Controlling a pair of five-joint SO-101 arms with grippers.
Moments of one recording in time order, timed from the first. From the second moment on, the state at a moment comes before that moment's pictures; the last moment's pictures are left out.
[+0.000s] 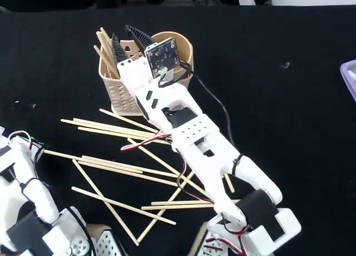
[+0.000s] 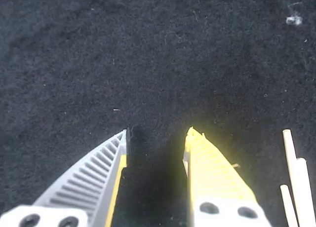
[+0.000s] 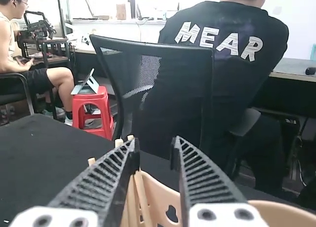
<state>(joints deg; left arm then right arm) -47.4 -20.9 57.0 35.3 19.8 -31.6 -7.8 34.8 -19.7 1.0</state>
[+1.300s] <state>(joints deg) -47.4 -20.9 57.0 35.3 19.8 -30.5 -45.6 41.5 71.2 26.2</state>
